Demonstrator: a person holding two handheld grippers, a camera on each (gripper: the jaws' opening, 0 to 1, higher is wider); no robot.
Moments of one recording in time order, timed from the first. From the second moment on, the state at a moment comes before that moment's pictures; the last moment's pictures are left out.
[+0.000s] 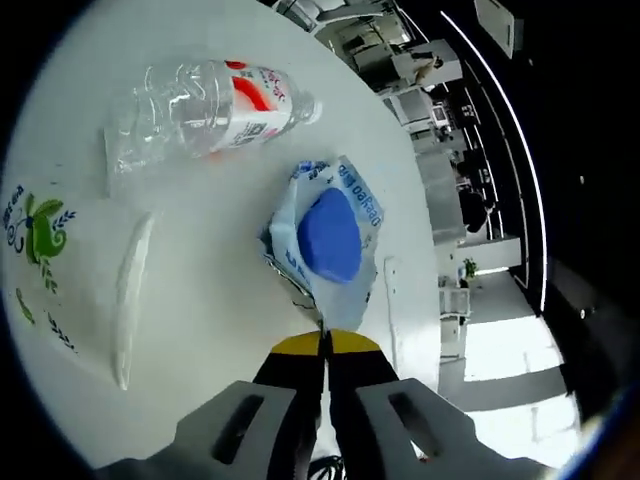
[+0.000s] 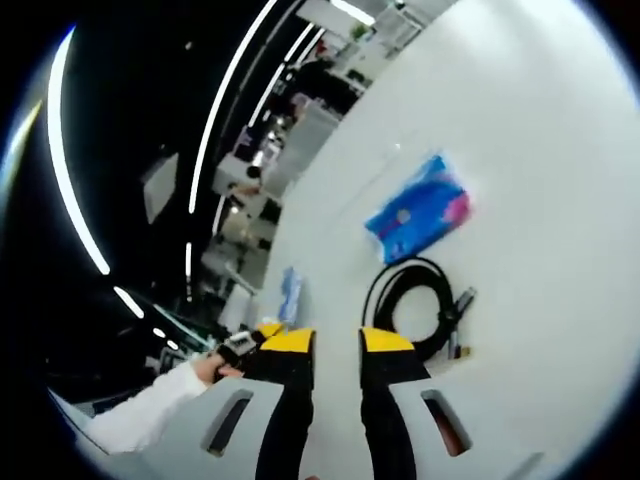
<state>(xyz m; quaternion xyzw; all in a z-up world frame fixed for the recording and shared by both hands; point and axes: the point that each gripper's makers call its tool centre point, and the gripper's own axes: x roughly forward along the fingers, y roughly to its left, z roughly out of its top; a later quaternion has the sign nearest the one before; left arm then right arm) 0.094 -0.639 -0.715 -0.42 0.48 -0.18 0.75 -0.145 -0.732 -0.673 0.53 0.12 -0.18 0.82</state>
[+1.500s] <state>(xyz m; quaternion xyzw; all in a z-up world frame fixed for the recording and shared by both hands) -0.090 -0.595 -0.509 -0.11 0.28 -0.80 0.53 -0.046 -0.726 -0.593 0.68 -0.05 -0.06 0.73</state>
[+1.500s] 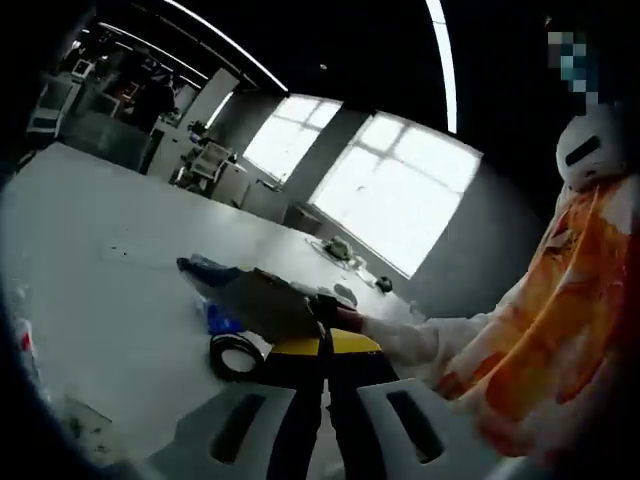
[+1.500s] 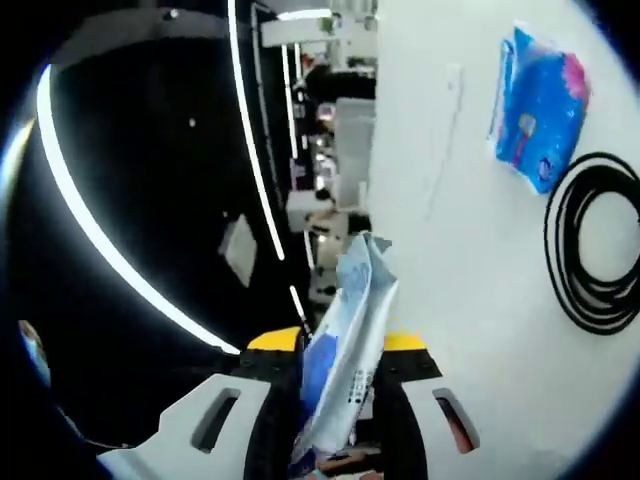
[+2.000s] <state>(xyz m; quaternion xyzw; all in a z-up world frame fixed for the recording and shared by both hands) -0.023 -0.582 -0.521 -0.13 0.28 -0.72 0.62 -0.076 -0.724 -0.572 0.58 -0.03 -0.08 0.81</state>
